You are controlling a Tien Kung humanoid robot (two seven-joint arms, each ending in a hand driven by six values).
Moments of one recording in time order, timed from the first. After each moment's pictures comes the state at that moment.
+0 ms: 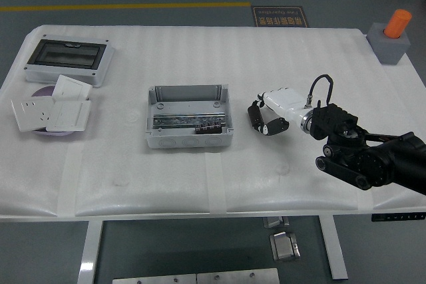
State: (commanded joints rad) left arm -0.05 0.18 -0.84 -0.18 0.94 -0.15 0.38; right arm 0.91 -0.33 0.05 0.84 -1.54 -0.29 -0.05
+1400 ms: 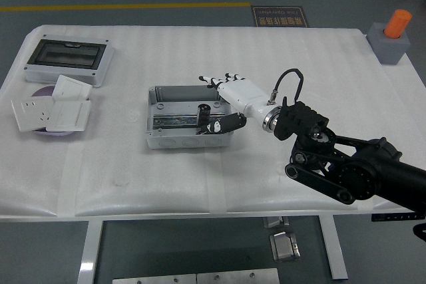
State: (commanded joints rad) left arm -0.05 0.18 -0.91 -0.18 1.00 -0.19 0.41; right arm 0.81 -0.28 0.35 1.15 -1.75 -0.23 -0.16
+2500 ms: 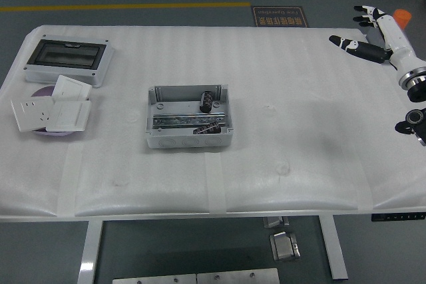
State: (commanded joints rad) left arm 0.02 0.19 -0.98 -0.18 1.01 -0.18 0.42; right arm 0.50 -0.55 1.10 1.15 -1.41 -0.24 0.06
